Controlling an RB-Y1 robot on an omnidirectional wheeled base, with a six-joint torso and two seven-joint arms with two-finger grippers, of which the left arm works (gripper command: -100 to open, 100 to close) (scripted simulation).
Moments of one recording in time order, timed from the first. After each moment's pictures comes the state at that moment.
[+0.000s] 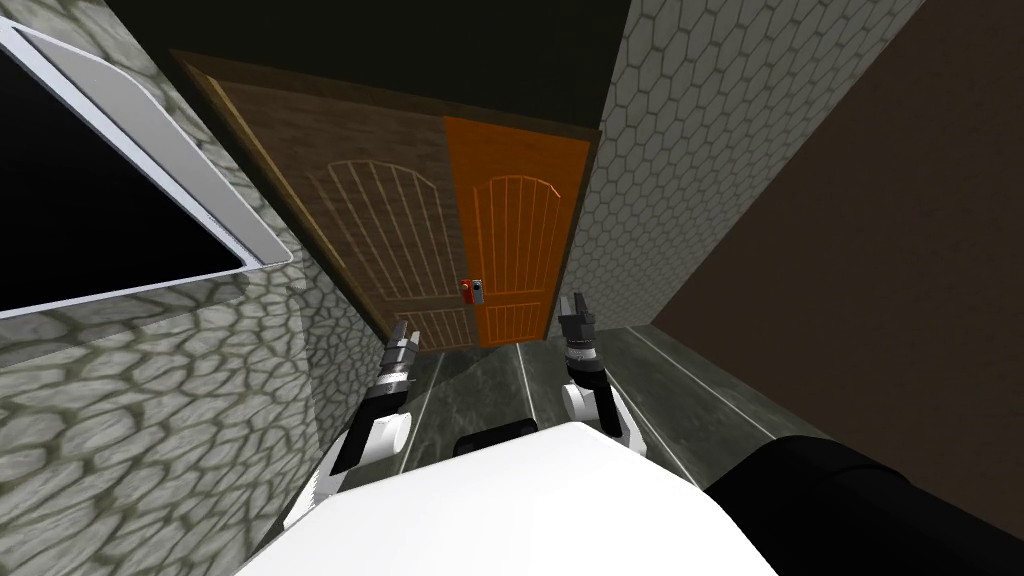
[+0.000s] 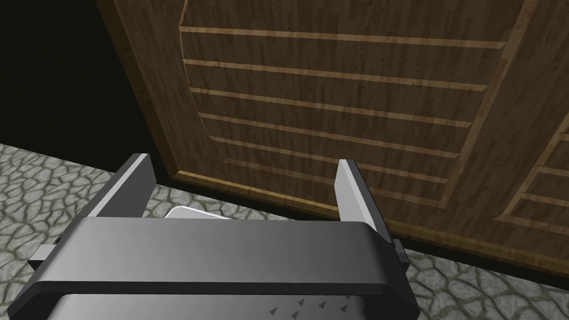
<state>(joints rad) 0.29 0.12 0.00 -1.83 0.06 -0.40 -0.01</state>
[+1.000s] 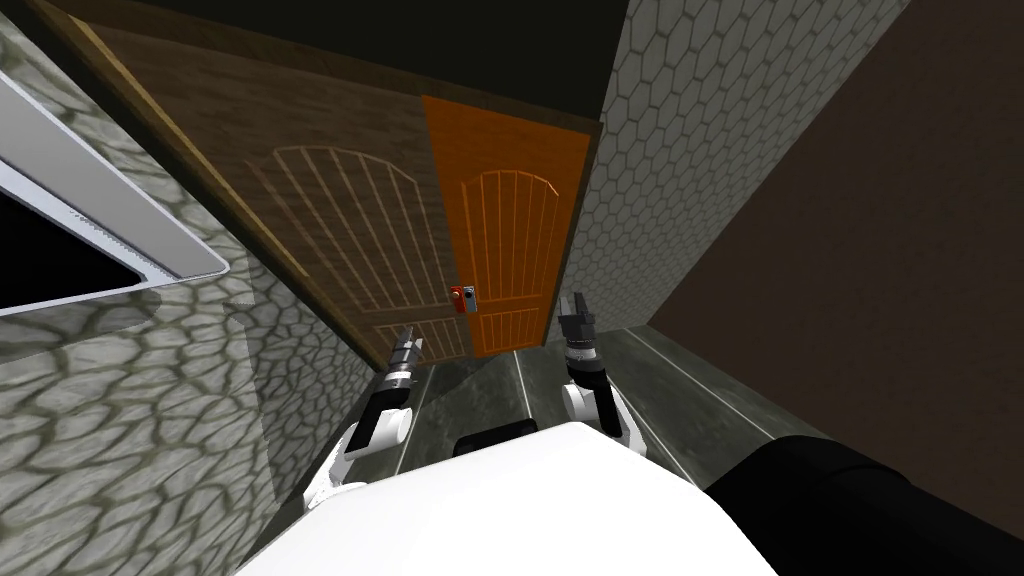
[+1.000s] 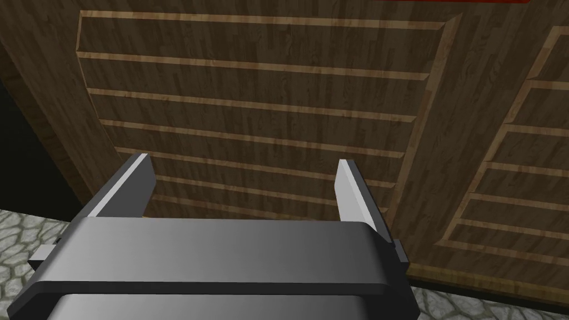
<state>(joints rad) 0.19 0.16 0.03 -1.61 0.09 -0.37 0.02</state>
